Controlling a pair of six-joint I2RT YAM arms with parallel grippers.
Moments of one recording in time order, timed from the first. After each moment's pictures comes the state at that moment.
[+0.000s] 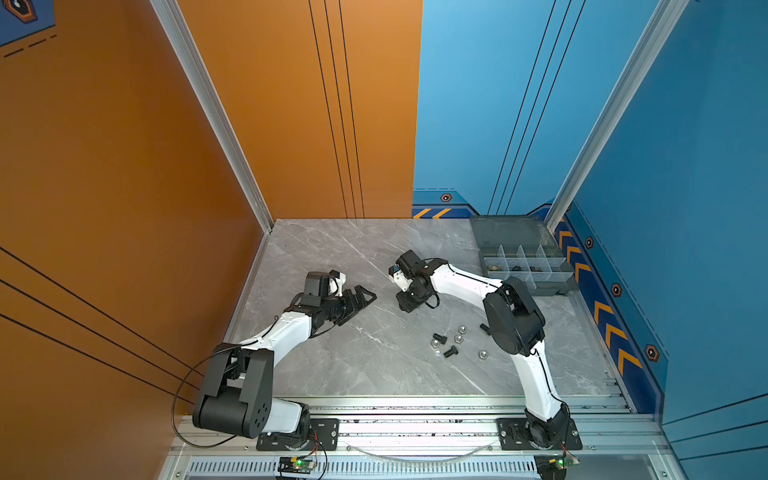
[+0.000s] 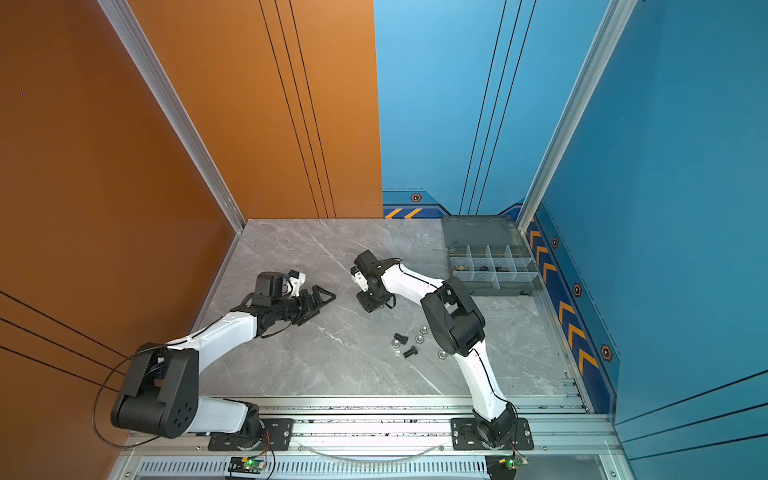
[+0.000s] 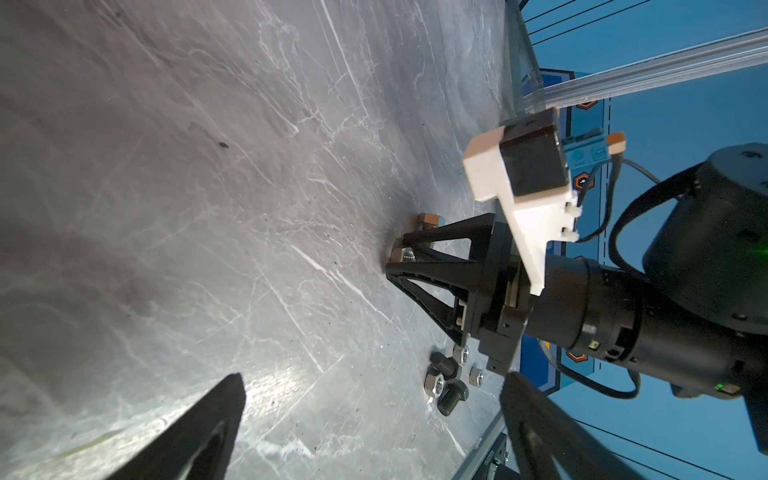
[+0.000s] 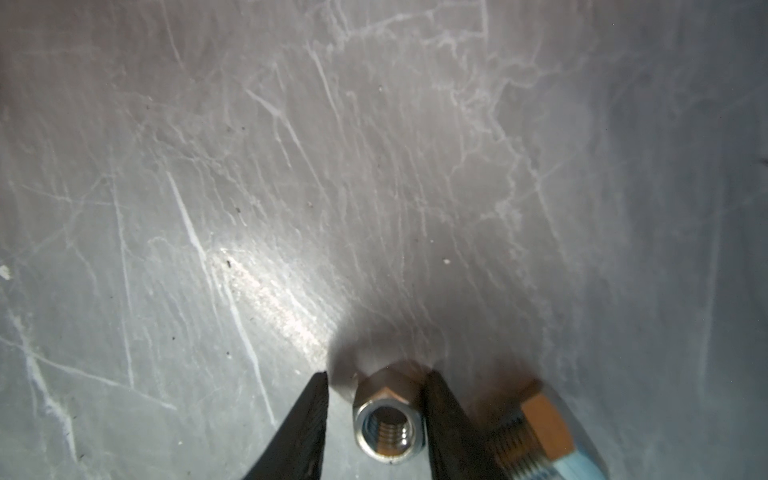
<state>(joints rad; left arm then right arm) -0.16 1.40 0.67 -0.06 0.61 -0.73 0.69 2.20 1.69 -0.74 -0.12 0.01</state>
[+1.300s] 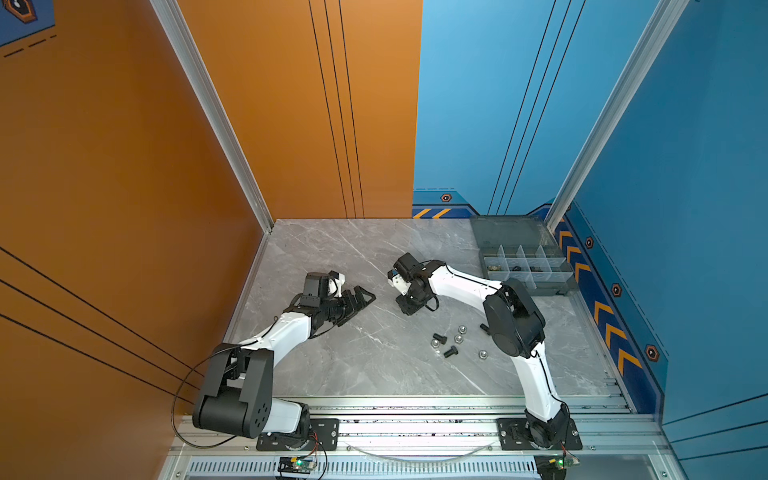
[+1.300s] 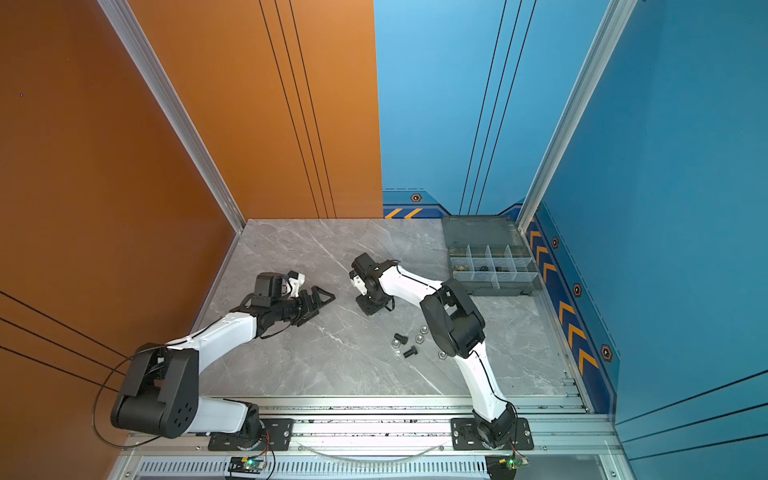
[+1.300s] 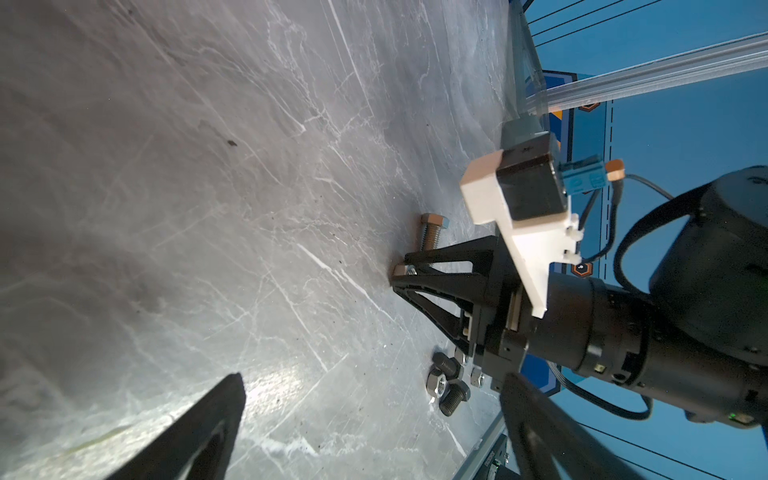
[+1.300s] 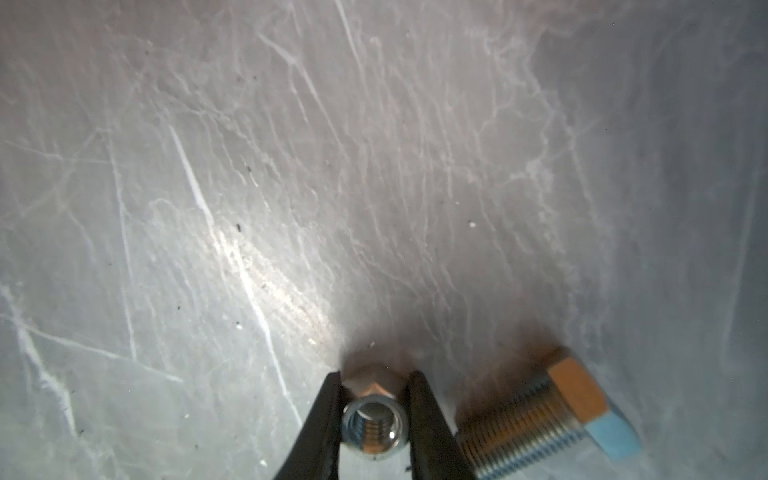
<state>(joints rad) -0.15 1.40 0.67 -0.06 0.61 -0.72 0.69 2.18 1.68 -0.79 -0.12 0.02</state>
